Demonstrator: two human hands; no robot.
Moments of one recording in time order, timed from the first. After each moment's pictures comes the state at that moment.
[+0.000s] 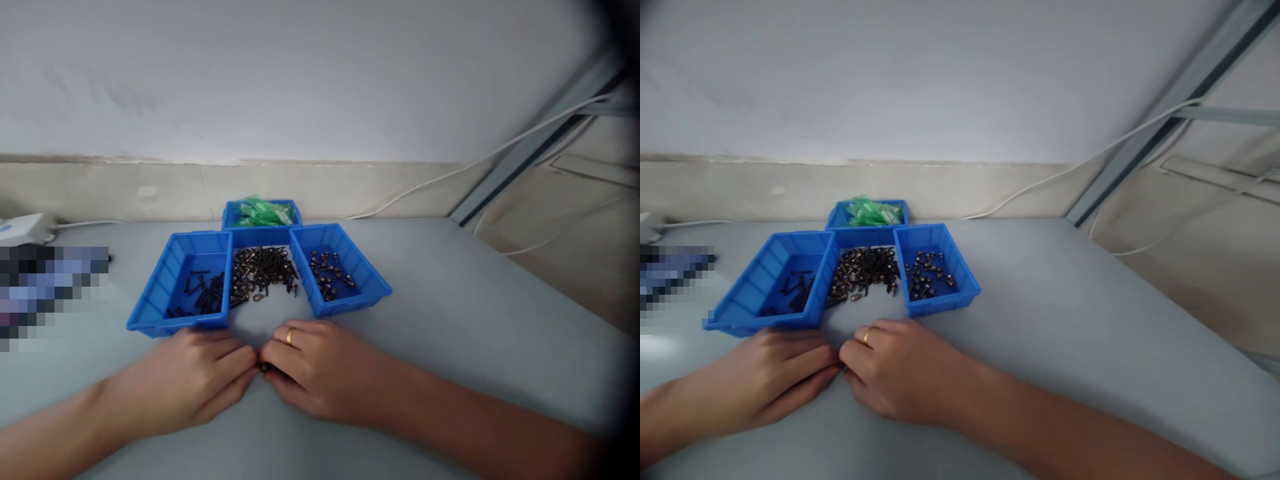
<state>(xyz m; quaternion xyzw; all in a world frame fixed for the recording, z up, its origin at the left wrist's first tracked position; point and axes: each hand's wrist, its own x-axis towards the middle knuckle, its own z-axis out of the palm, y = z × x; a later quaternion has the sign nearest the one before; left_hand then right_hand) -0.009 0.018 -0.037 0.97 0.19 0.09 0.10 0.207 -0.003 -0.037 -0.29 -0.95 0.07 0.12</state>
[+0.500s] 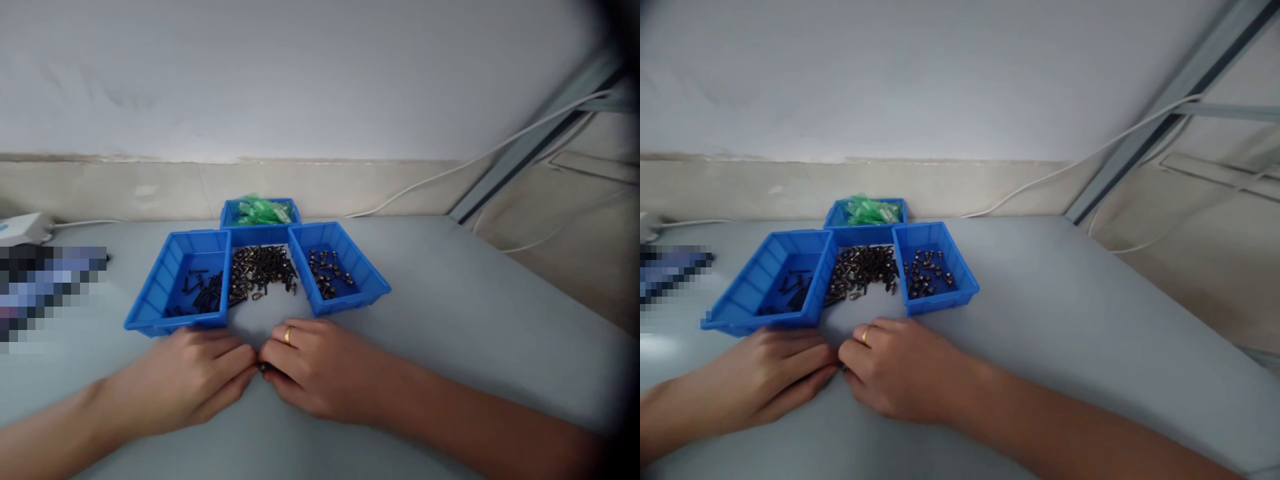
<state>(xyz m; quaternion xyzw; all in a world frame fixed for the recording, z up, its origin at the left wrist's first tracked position) -0.010 0.016 -0.037 0.97 0.19 0.09 0.09 0.207 -0.002 -0.037 -0.29 -0.95 0.07 0.11</state>
